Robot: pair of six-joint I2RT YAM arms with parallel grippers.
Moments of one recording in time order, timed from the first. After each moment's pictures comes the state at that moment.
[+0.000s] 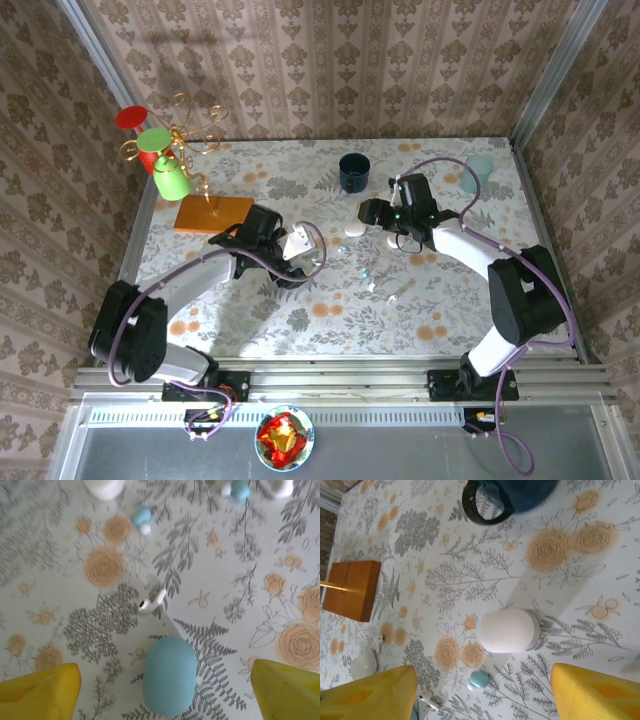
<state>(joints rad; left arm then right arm) -0.57 1.43 0.88 -0.44 0.31 0.61 0.33 1.62 1.01 -0.11 -0.25 0.57</state>
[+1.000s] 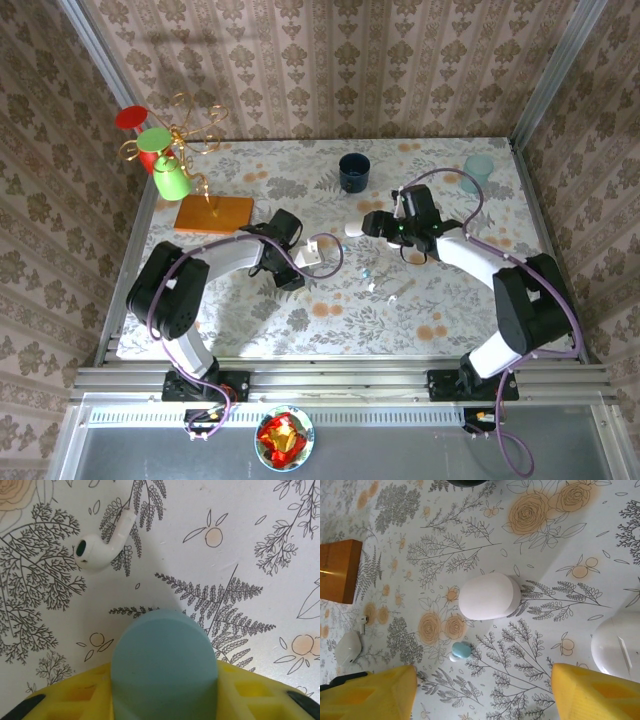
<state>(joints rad) -0.61 1.70 0.97 -0.54 0.18 0.67 0.33 1.55 0.91 -0.13 -0.24 0.58</state>
